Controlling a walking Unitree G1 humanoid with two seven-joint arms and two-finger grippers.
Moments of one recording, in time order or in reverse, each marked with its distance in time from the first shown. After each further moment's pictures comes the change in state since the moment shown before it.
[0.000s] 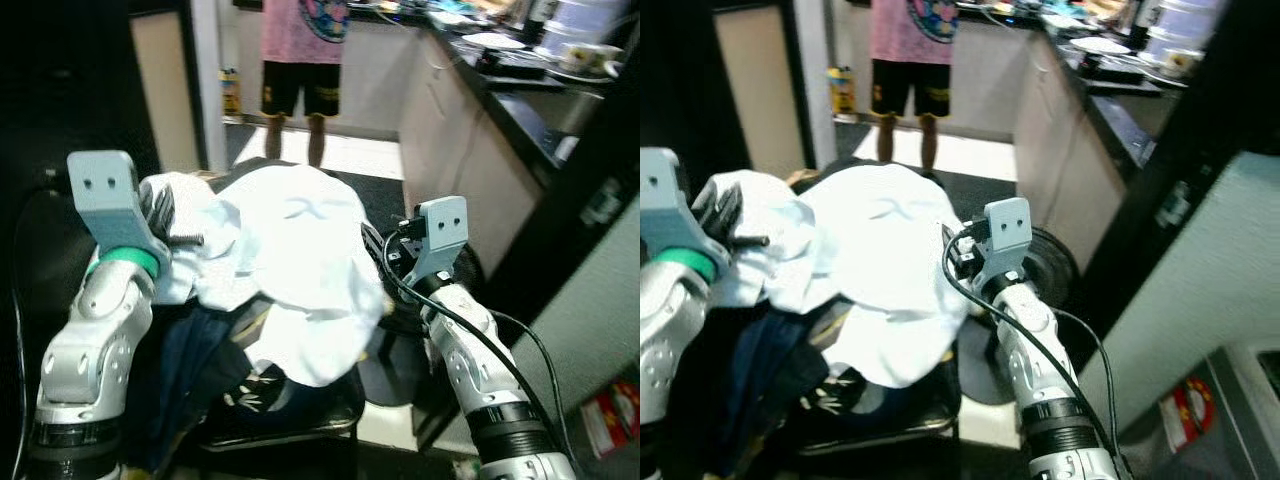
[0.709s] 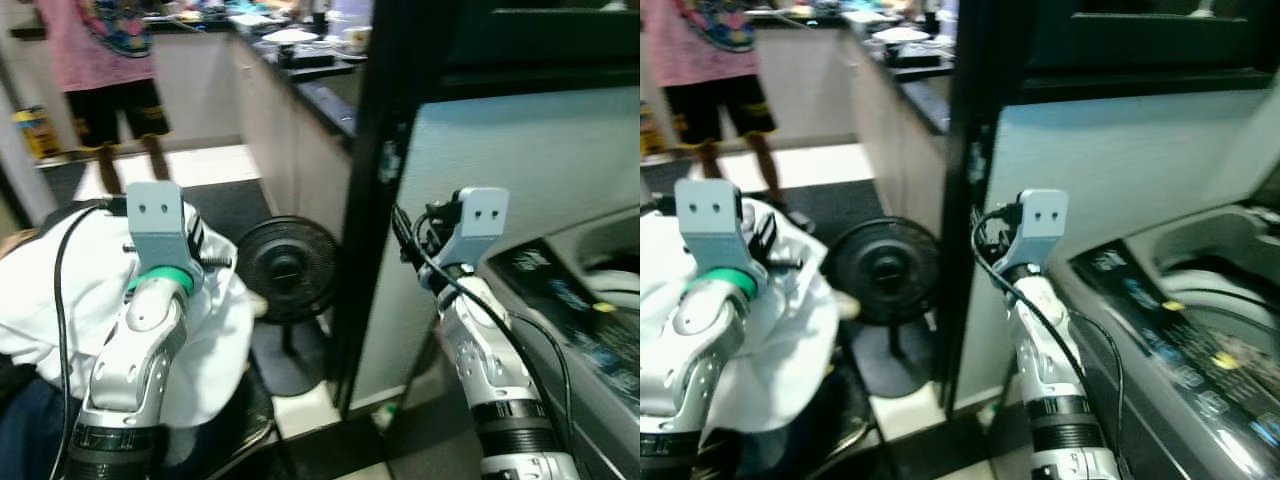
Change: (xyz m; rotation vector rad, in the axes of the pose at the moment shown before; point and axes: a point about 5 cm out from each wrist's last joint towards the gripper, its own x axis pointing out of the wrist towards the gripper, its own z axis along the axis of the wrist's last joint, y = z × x) left arm 0.005 -0.025 -0.014 0.057 0.004 -0.048; right arm 0.002 -0.014 0.030 0.081 -0.133 -0.147
